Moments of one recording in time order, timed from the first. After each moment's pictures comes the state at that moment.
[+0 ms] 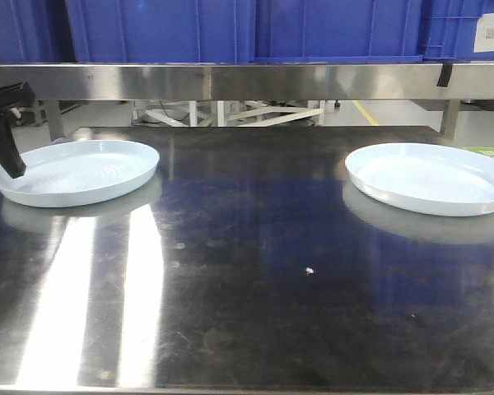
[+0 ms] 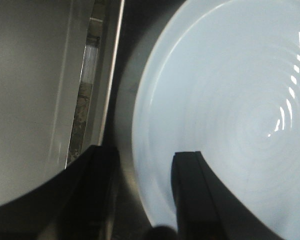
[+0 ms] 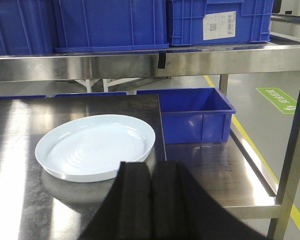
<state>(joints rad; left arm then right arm) 0.05 1.95 -1.44 -0.40 0.84 0.14 -0.09 -0.01 0.03 0.04 0.06 0.04</state>
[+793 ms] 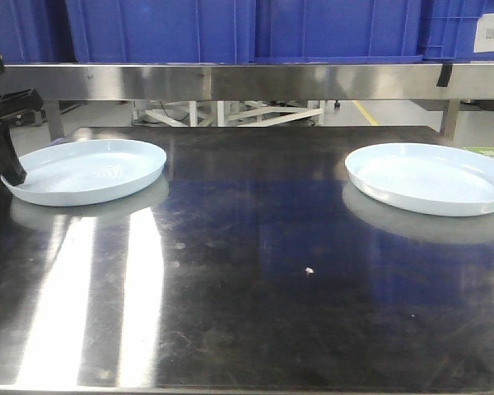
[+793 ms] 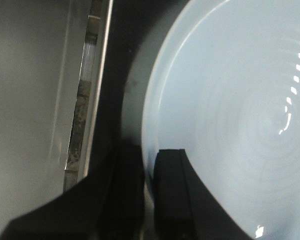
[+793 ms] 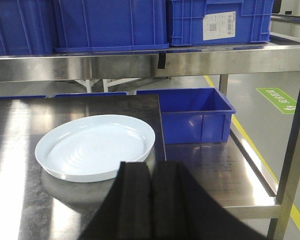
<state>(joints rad) 0.03 1.97 -1.44 -0.40 0.83 0.14 -0.09 -0.01 0.03 0.04 0.06 0.04</state>
